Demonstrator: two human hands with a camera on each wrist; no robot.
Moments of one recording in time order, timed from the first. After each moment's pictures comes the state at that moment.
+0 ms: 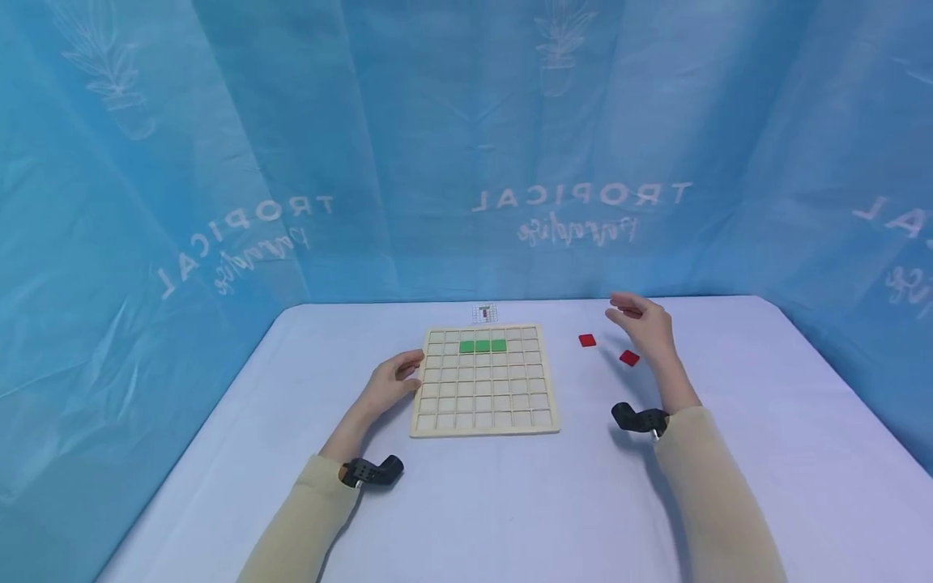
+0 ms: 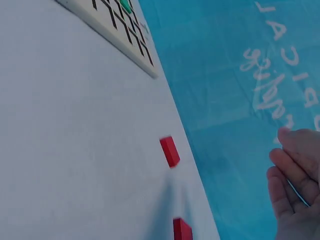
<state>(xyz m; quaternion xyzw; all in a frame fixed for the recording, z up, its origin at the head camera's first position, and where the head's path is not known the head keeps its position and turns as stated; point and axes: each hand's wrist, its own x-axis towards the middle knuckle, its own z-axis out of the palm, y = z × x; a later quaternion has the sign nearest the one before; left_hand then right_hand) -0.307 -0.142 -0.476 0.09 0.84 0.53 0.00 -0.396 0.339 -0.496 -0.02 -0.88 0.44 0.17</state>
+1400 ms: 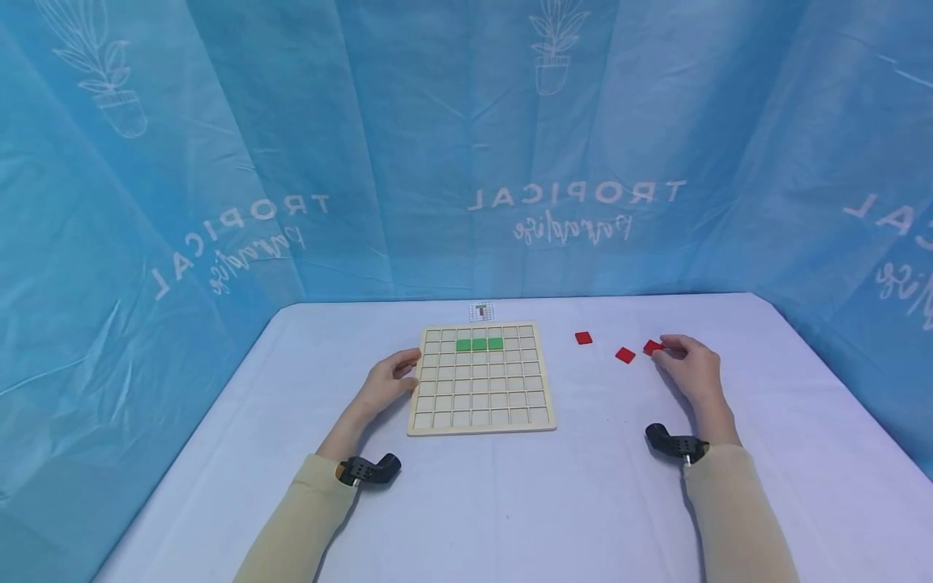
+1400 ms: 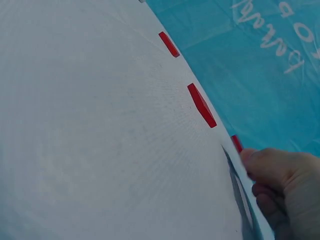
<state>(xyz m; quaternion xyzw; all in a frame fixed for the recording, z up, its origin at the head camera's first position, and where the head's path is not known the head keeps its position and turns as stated) -0.307 -0.142 -0.476 0.10 0.84 0.53 0.00 -0.287 0.359 -0.477 -0.05 -0.92 0.35 0.16</state>
